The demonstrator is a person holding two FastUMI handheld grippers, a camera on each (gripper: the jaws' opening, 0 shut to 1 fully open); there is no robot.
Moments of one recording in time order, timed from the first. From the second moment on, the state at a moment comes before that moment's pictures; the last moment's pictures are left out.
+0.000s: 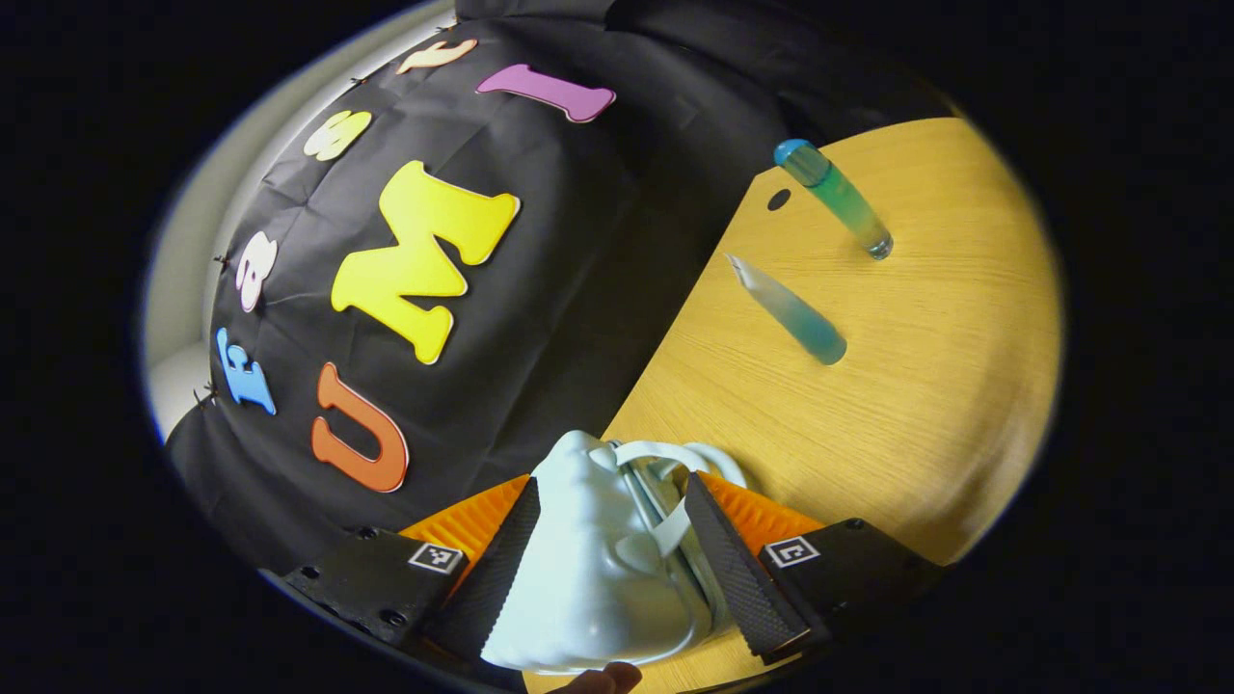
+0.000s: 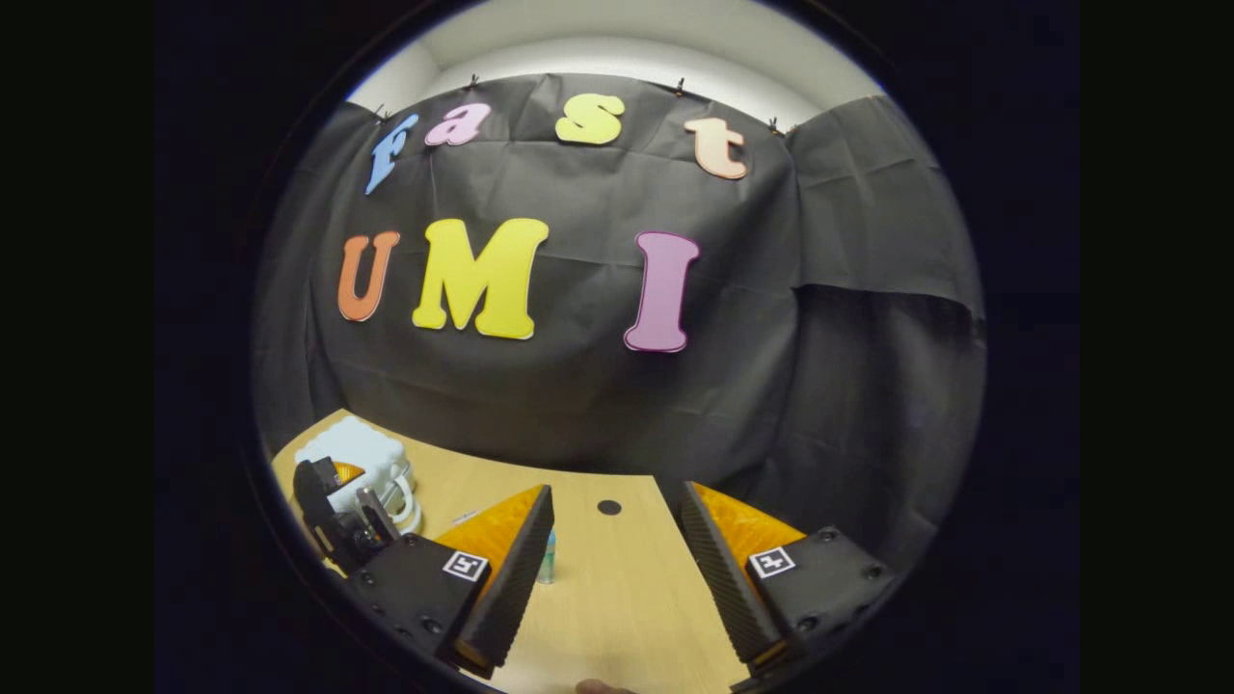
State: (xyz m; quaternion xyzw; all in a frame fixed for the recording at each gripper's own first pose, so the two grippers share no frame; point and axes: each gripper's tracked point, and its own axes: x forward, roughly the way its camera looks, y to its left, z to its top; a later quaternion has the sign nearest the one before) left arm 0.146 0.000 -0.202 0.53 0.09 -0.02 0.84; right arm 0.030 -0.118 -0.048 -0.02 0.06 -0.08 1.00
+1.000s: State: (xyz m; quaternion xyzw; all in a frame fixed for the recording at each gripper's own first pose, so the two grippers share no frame) left arm 0.177 0.009 -0.249 0.64 0.17 0.01 0.75; right arm 0.056 -0.186 -0.079 0.00 0.08 -0.03 1.00
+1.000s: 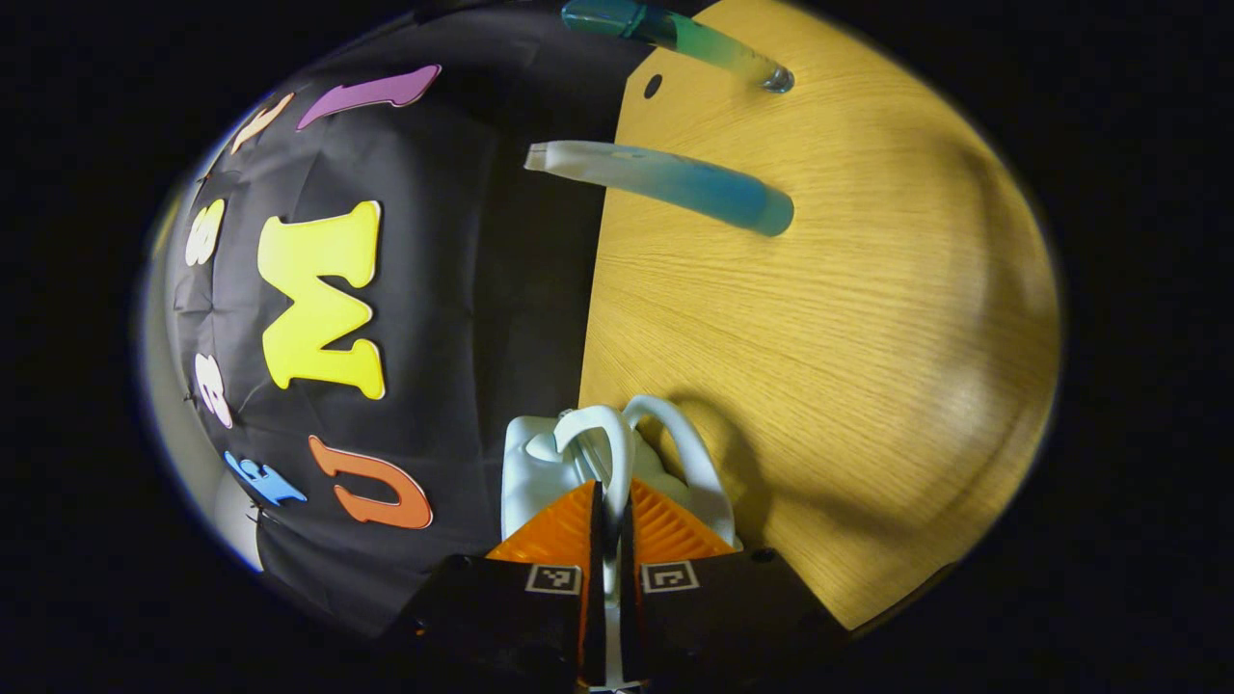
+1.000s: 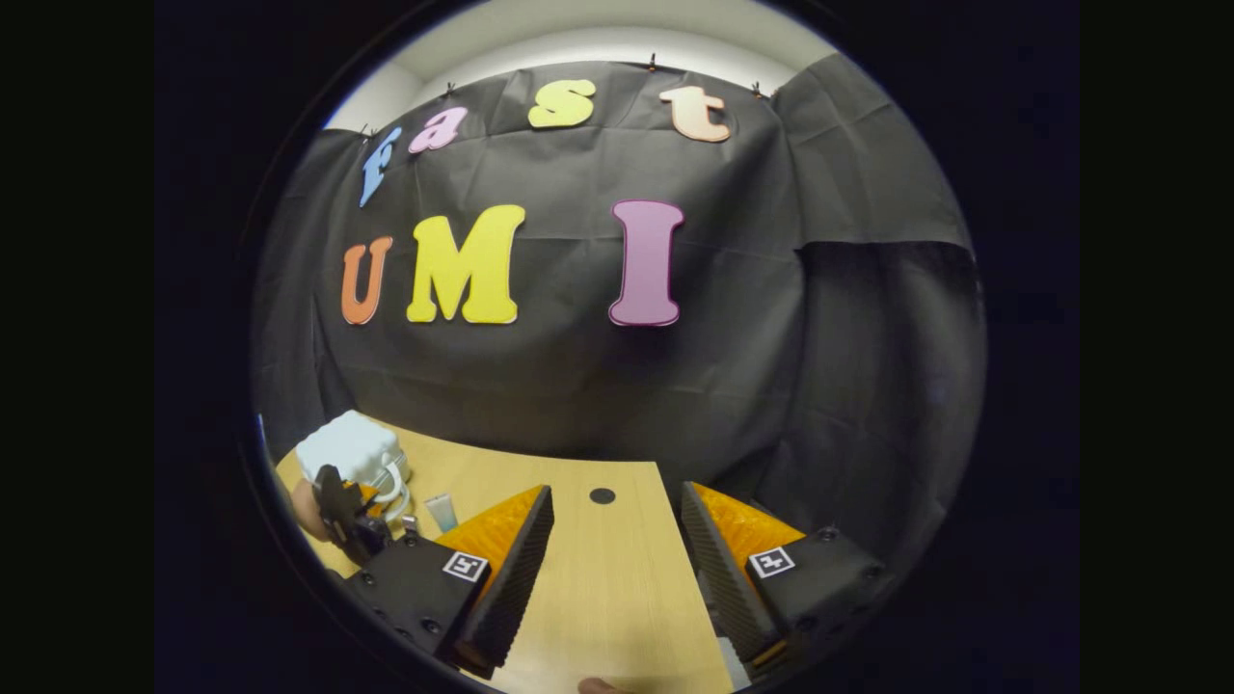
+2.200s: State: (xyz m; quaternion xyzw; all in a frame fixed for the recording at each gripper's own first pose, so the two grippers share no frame) left arm 0.106 0.315 -0.037 0.23 0.06 0.11 0.97; right arm 0.045 0.029 -0.013 -0.04 0.03 -0.05 1.00
